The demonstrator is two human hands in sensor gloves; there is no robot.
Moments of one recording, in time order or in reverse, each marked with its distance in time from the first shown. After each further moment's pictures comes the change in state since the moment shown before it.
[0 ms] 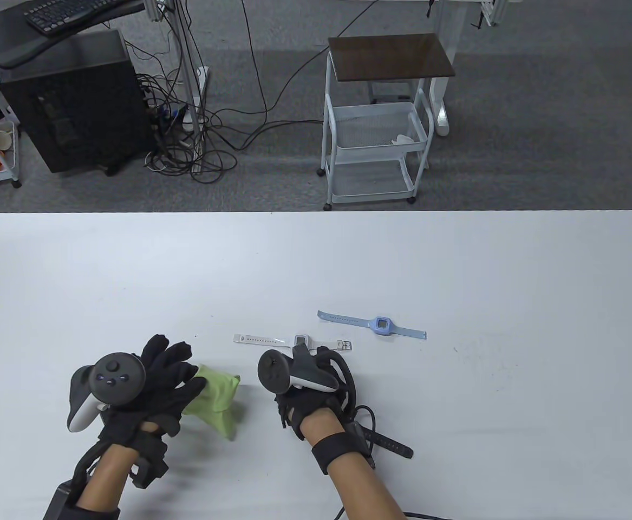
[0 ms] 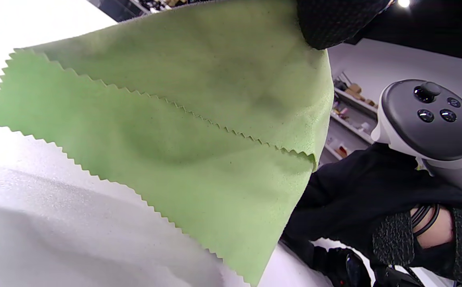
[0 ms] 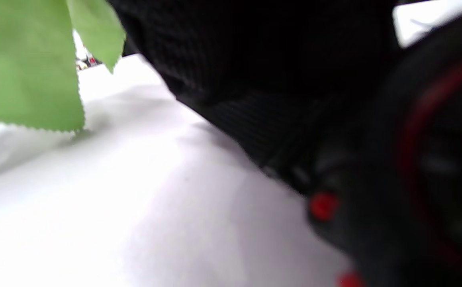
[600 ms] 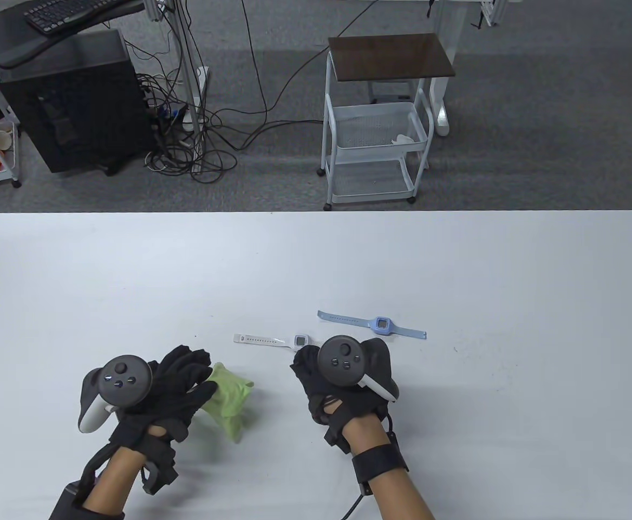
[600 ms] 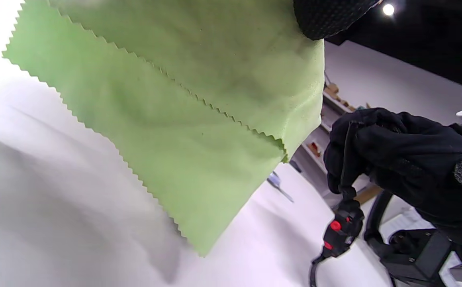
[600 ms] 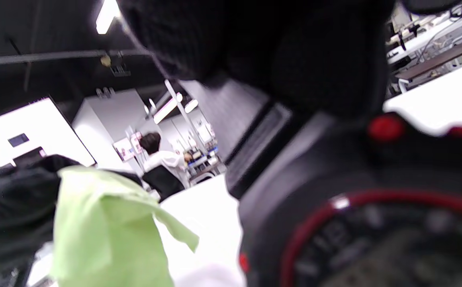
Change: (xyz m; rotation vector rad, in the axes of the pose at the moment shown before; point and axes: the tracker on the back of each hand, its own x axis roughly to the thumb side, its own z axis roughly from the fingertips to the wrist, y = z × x) left_hand 0.008 -0.017 -0.005 -0.070 -0.084 0.153; right_hand -0.039 -0.073 0.071 -0.406 -0.030 -0.395
